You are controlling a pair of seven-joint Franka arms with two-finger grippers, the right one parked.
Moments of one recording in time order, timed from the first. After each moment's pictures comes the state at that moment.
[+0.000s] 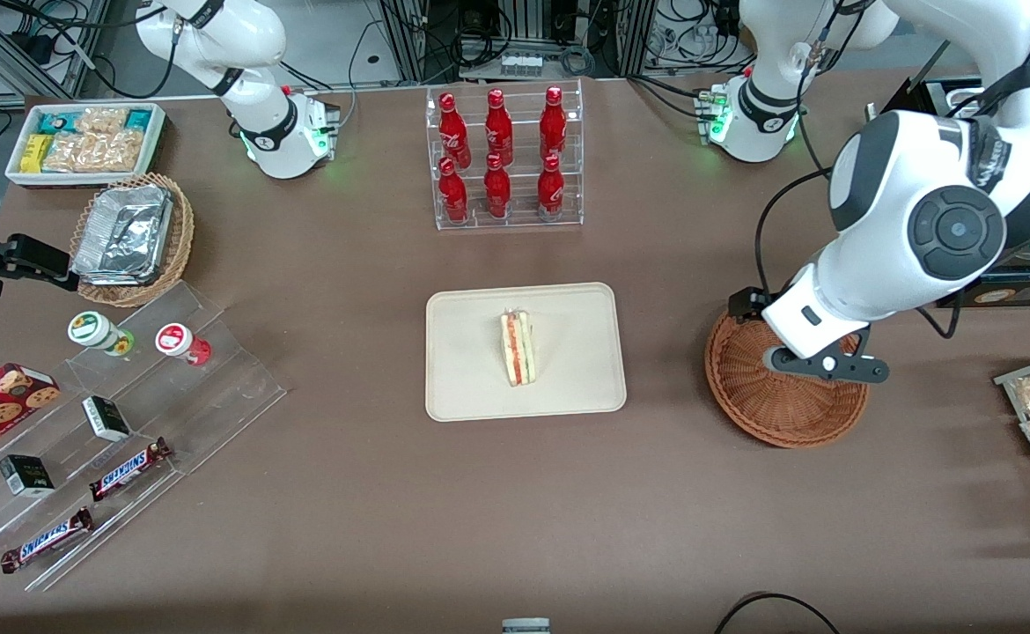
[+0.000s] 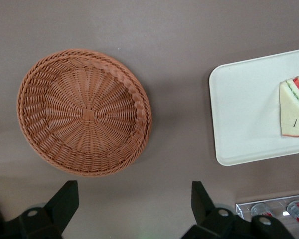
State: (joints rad) arm -0.34 0.26 0.08 -1.51 -0.06 1.60 -0.11
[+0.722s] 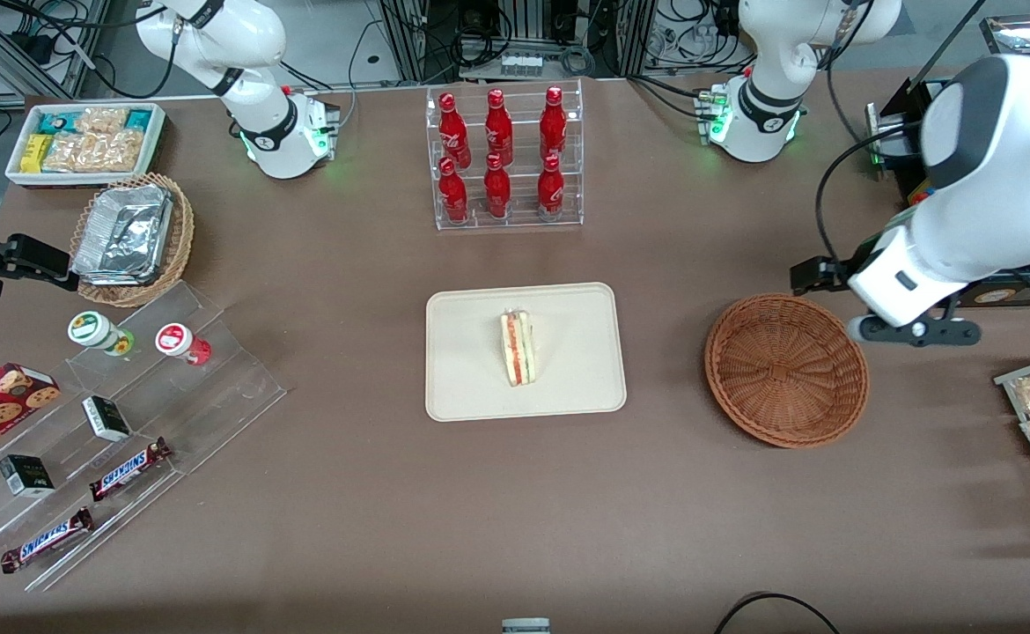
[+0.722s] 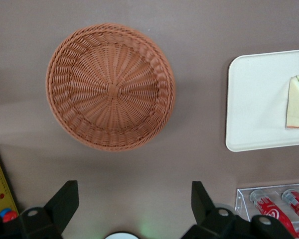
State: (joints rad) arm -0.12 0.12 -0.03 -1.59 -0.06 1.53 -0.10
